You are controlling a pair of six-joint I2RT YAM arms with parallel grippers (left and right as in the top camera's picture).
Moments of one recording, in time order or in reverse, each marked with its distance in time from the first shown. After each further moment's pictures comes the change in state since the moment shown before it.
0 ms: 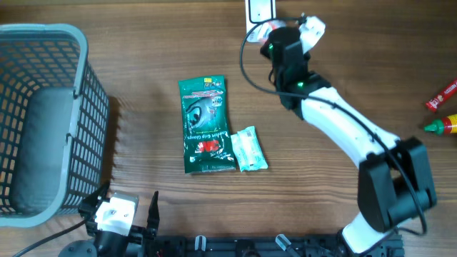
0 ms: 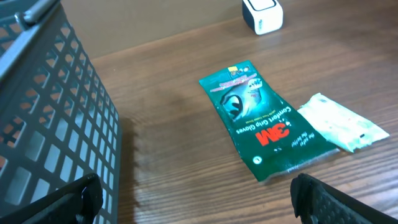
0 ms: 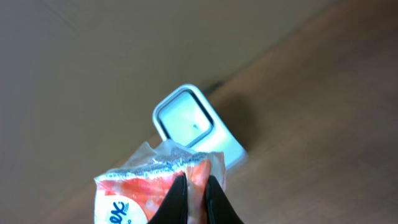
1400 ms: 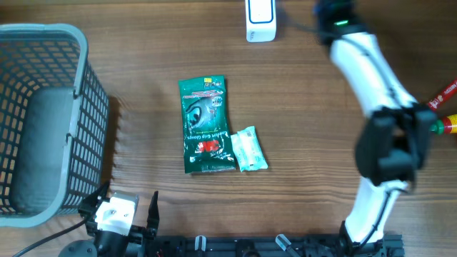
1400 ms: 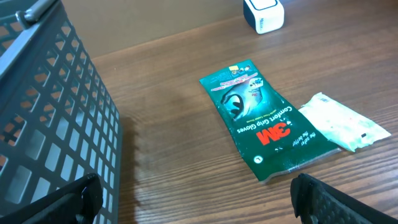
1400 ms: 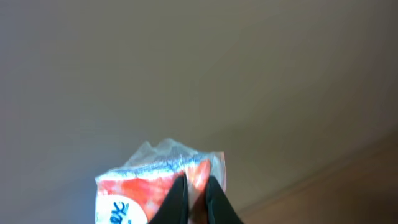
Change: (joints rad) left arm 0.000 0.000 -0.002 -0.001 -0.003 0.000; right arm -0.316 0.243 0.570 -0.131 -0.041 -0.436
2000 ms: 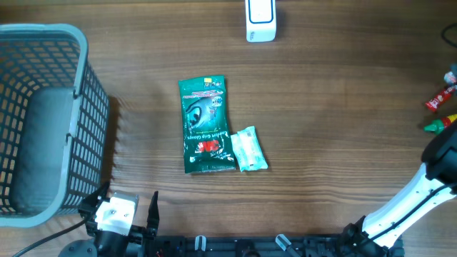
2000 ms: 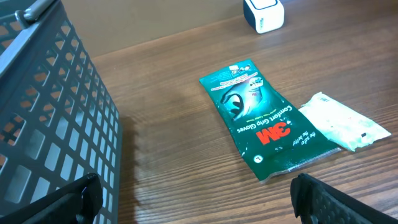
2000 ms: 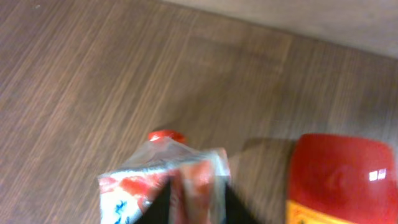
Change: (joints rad) left arm 0.000 0.000 0.000 0.000 0.000 0.000; right arm -0.716 0.139 -0.060 -0.516 -0.018 0.130
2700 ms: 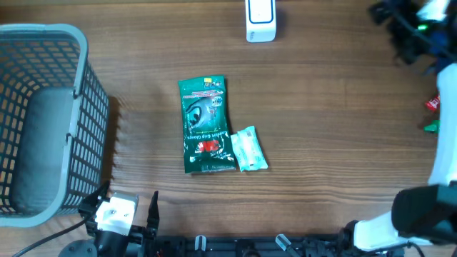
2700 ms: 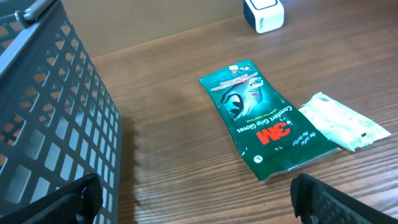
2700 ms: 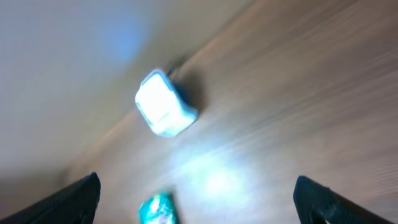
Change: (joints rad) left arm 0.000 0.000 0.000 0.000 0.000 0.000; right arm 0.422 -0.539 0.004 -0.459 -0.795 0.045
